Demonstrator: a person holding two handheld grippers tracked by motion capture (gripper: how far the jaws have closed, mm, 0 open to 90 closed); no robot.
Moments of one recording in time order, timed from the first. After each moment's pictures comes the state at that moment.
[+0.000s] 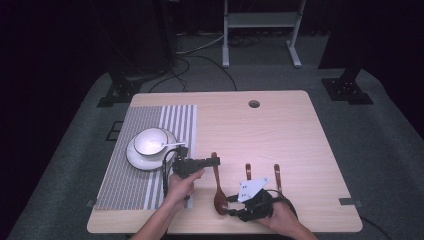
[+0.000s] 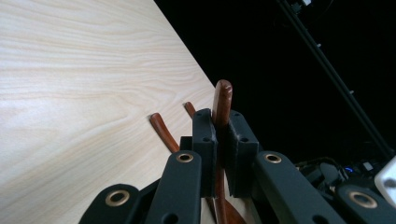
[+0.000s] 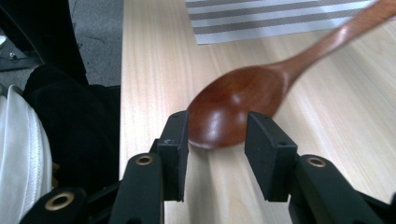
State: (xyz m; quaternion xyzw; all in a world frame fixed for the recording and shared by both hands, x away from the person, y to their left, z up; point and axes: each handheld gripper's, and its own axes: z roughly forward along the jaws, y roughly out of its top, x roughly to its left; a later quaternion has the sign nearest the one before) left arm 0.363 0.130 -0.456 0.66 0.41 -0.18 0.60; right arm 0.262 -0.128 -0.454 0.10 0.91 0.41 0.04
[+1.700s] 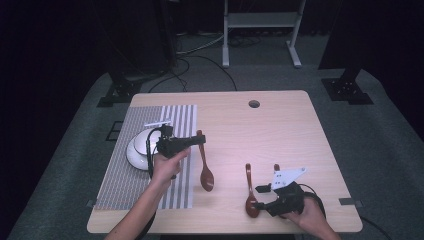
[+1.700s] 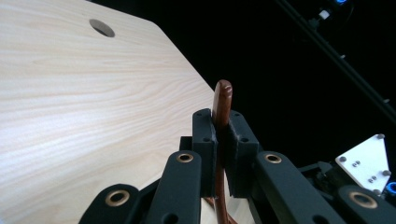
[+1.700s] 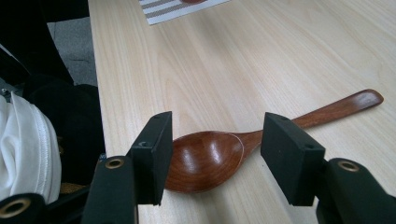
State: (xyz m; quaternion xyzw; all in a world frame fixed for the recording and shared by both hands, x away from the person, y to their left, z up) left arm 0.393 0.164 -0.394 0.67 0.41 -0.10 0.61; right arm 0.269 -0.206 -0.442 0.19 0.89 0.42 0.04
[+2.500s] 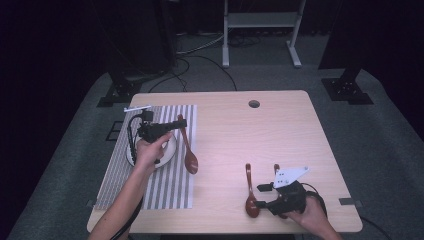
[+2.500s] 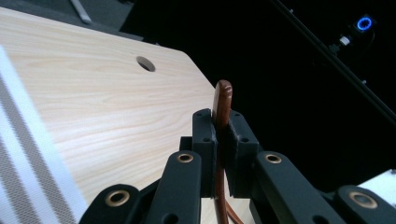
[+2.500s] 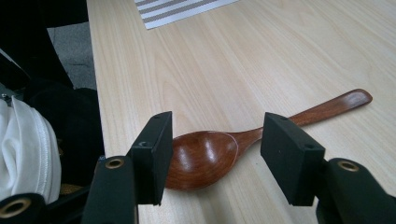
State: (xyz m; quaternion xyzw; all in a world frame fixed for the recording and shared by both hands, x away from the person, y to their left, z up) left arm 0.423 0.218 -0.369 0.65 0.45 -0.06 0.61; right arm 0.270 -0.210 -0.439 0.20 0.88 0.42 0.04
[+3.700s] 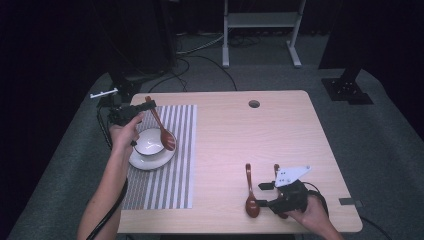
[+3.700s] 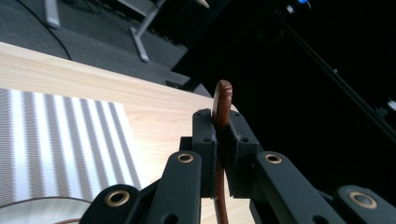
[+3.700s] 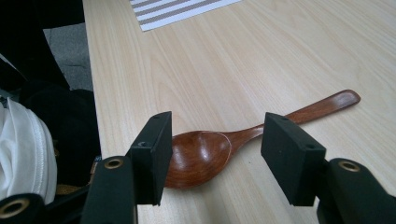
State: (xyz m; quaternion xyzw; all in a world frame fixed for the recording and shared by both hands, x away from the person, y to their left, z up) left arm 0.452 0.298 -0.345 0.57 0.54 0.01 0.62; right arm 0.271 -0.214 -0.436 0.20 0.88 0.42 0.04
